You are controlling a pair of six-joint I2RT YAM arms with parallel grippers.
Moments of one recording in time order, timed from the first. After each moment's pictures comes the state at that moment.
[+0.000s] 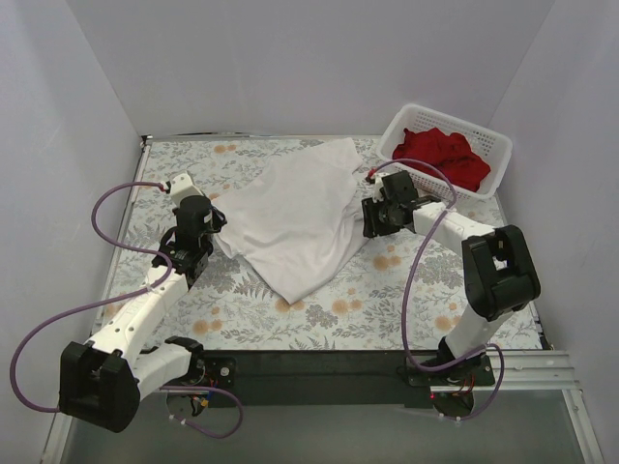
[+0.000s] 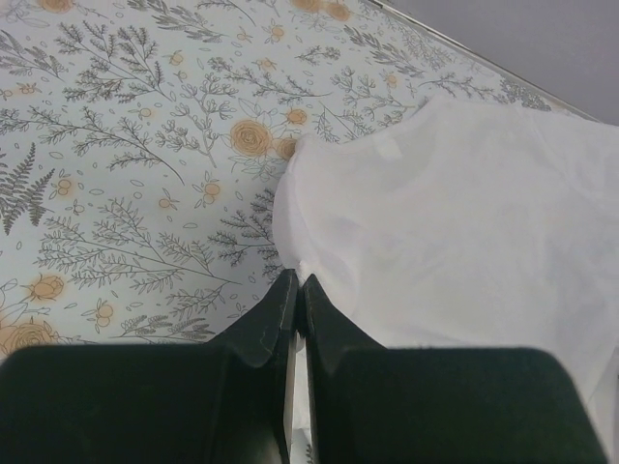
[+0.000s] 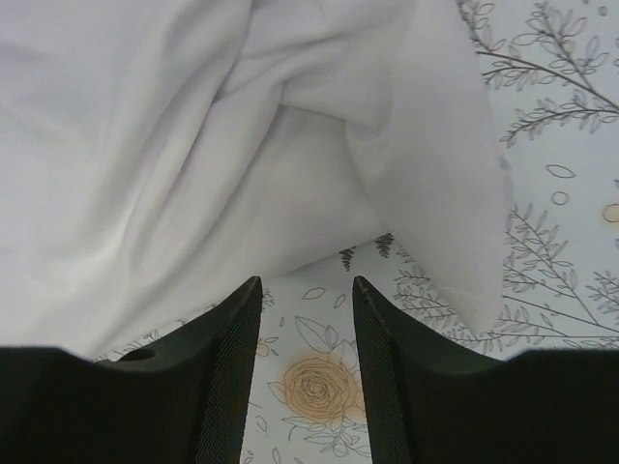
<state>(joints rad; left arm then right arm) -0.30 1.05 0.71 -0.05 -0.47 -0.49 0.37 1.69 1.08 -0.34 -0.16 0.10</state>
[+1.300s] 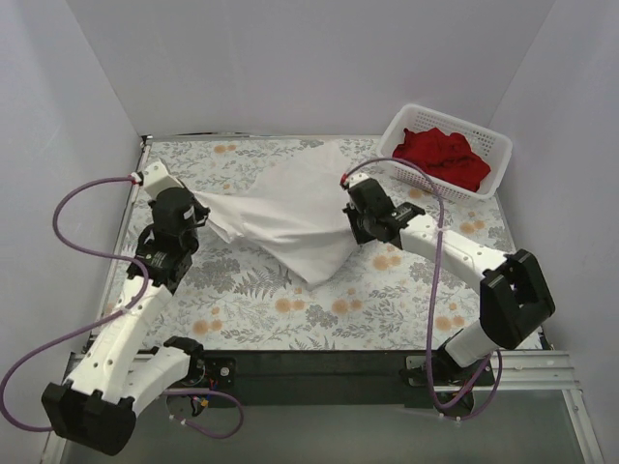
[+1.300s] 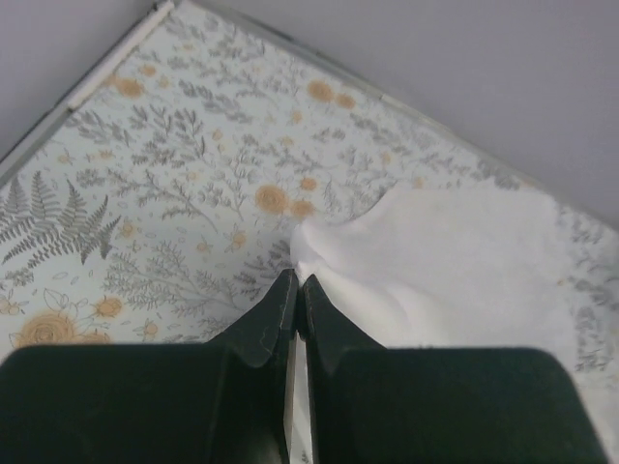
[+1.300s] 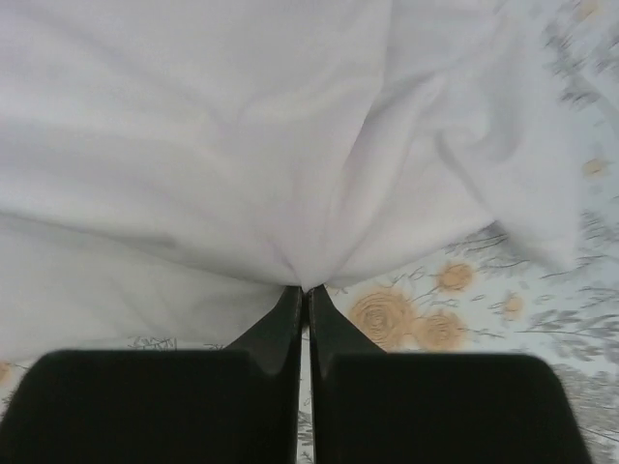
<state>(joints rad) -0.30 0.95 0.85 -0.22 -0.55 -0.47 0.67 1.53 1.00 -0.39 0.17 0.18</state>
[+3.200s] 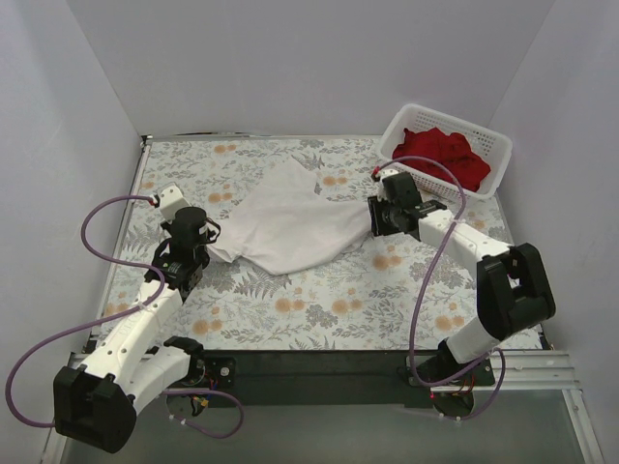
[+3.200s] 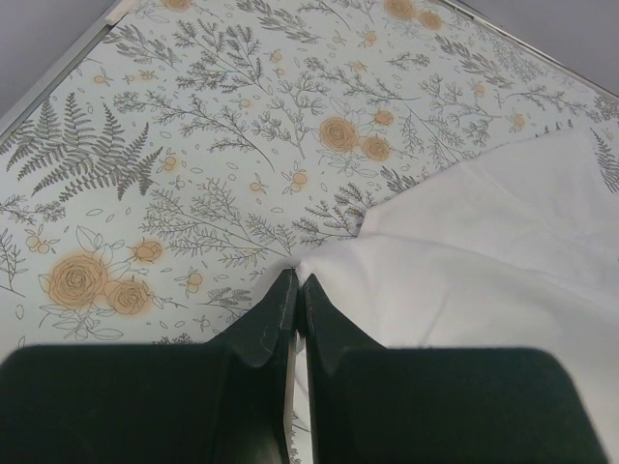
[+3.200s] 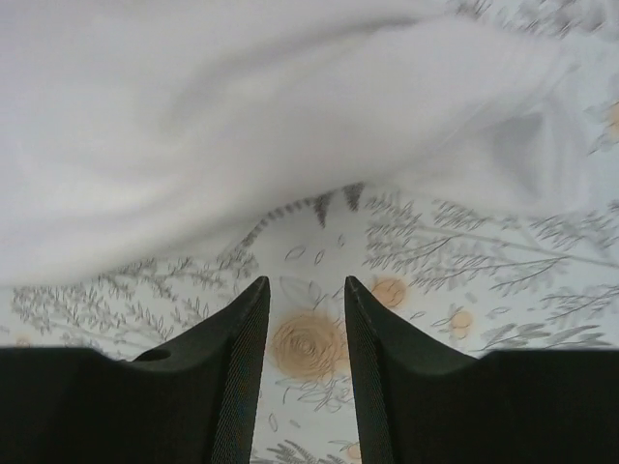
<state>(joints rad) -0.30 0.93 0.66 -0.16 -0.63 -0.48 0.42 1.57 1.06 -0.35 0.05 0.13</state>
